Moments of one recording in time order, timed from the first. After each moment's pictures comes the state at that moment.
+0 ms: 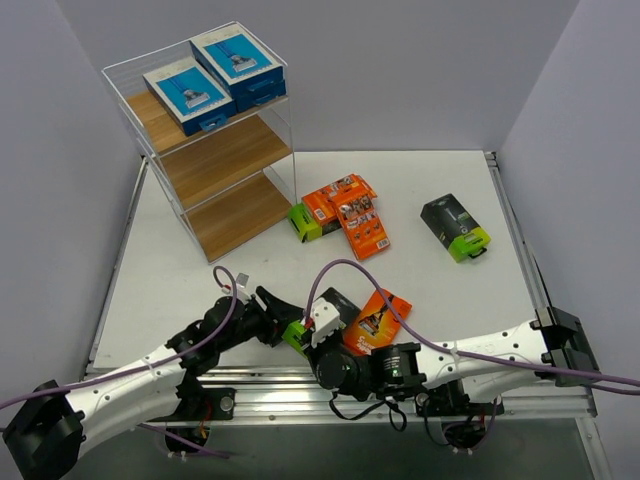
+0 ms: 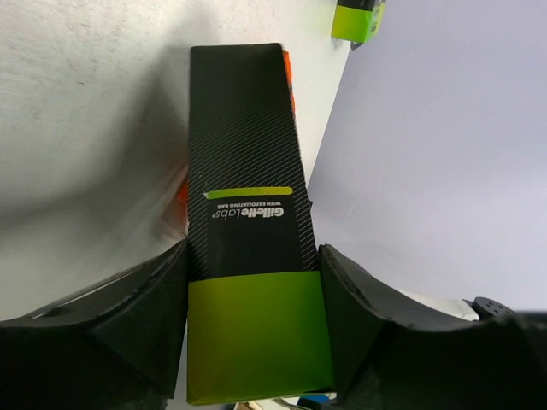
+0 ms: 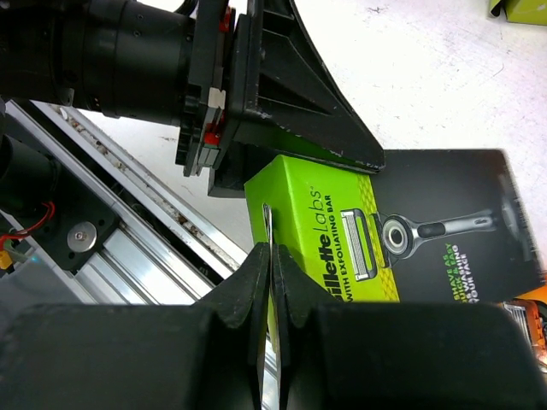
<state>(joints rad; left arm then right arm) -0.84 0.82 0.22 0.18 0.07 -1.58 1.61 1.24 0.76 -0.11 0.76 0.57</state>
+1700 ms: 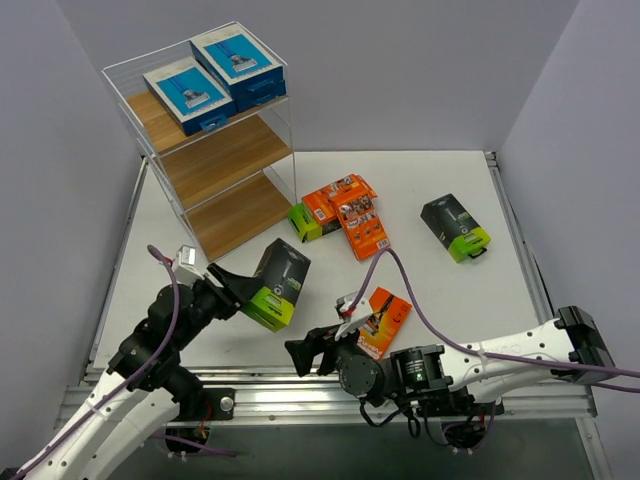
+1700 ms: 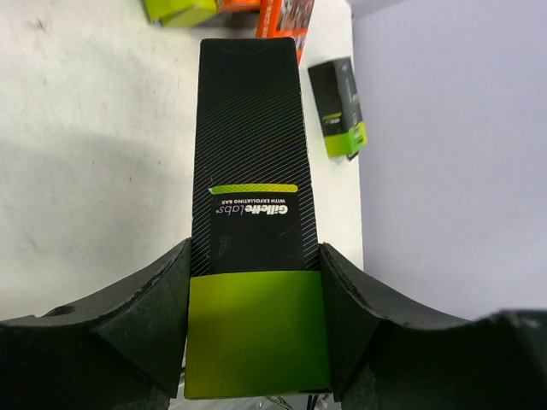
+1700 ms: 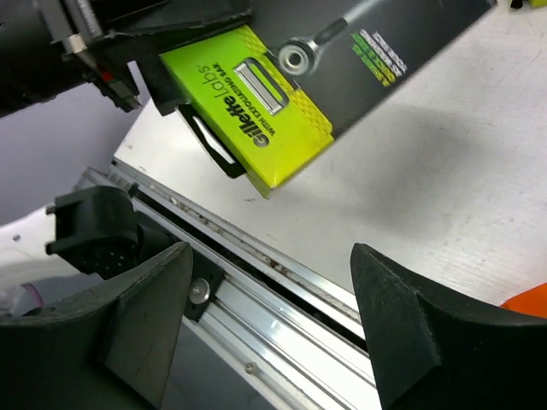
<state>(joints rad) -0.62 0.46 0.53 -0.38 -0.06 -1.09 1.67 1.10 0.73 -0.05 0.88 0.83</state>
